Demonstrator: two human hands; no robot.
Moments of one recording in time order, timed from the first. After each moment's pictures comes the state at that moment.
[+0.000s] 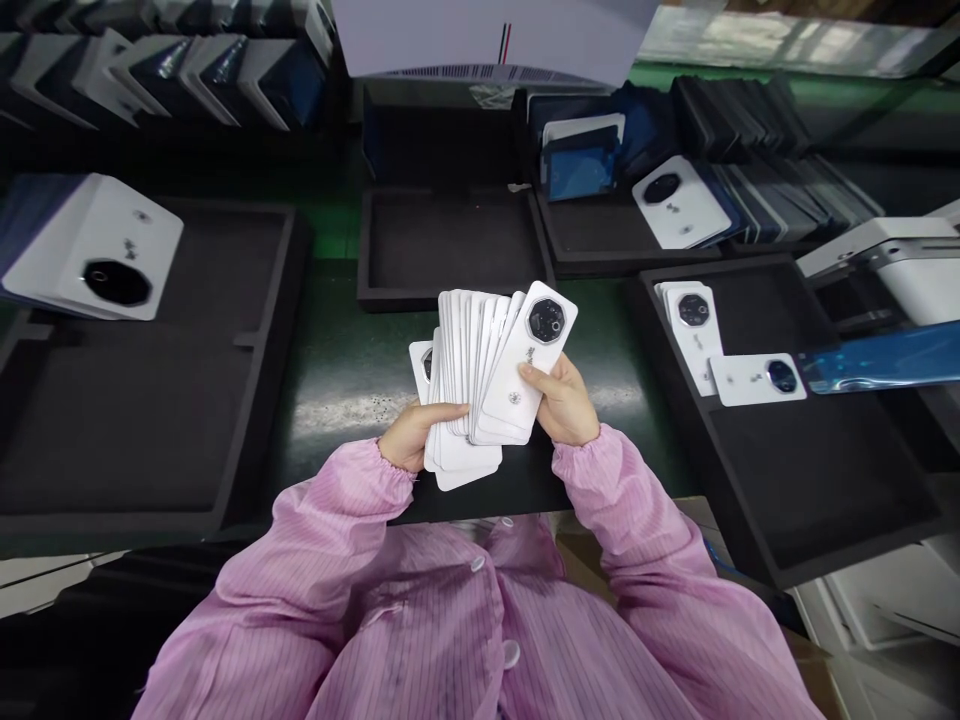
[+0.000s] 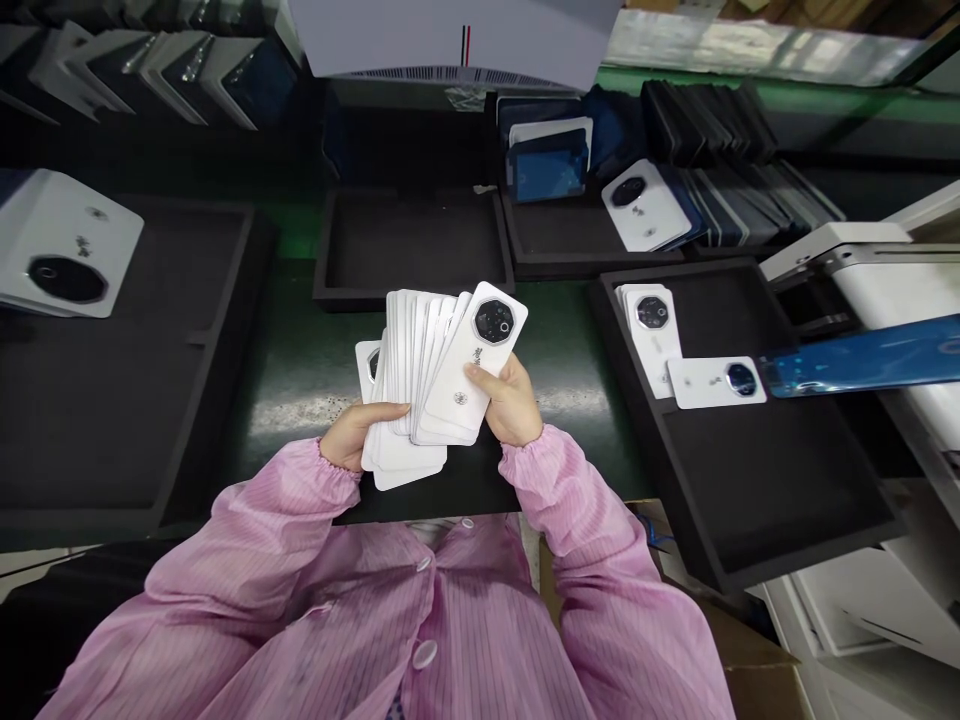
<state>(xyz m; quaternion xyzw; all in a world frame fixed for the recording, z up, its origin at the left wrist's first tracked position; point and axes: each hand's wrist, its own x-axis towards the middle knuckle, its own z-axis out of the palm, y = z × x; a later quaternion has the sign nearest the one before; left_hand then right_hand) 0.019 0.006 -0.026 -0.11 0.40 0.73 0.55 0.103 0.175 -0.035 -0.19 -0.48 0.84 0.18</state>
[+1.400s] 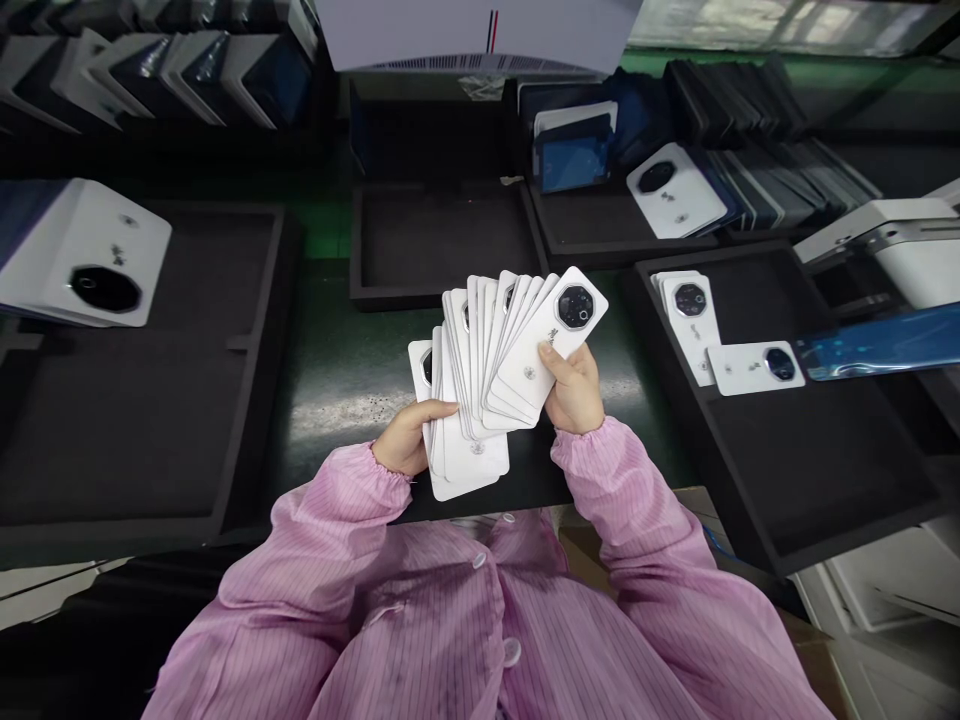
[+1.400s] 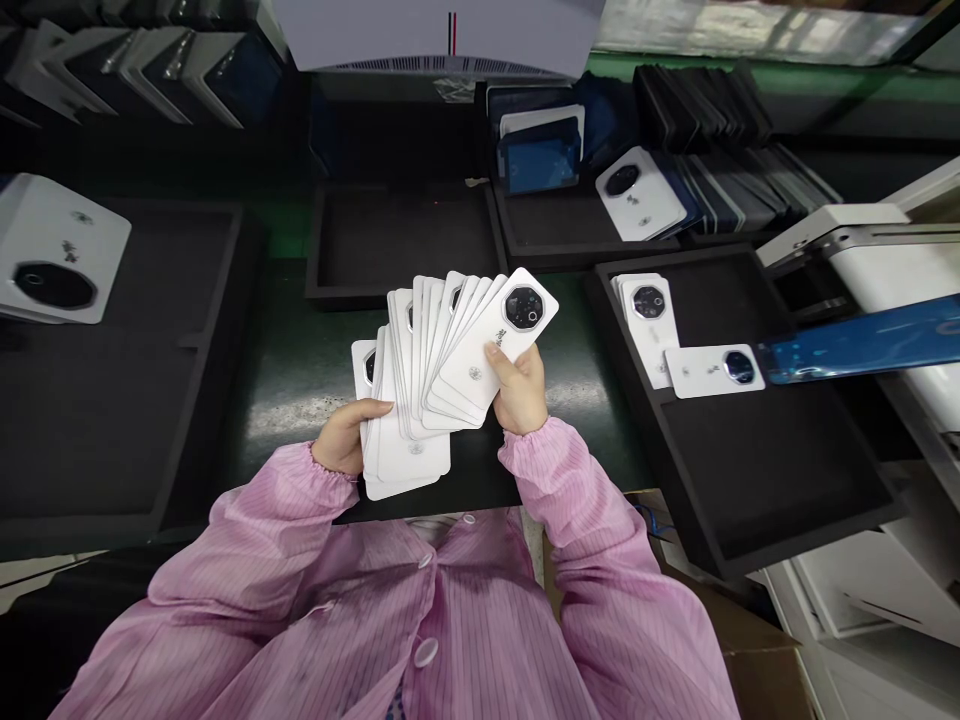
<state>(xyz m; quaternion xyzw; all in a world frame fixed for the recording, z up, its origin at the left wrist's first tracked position) 0.022 0.000 -0.026 -0.08 0.39 0.72 0.57 0.099 0.184 -0.041 -0.21 -0.50 0.78 0.32</state>
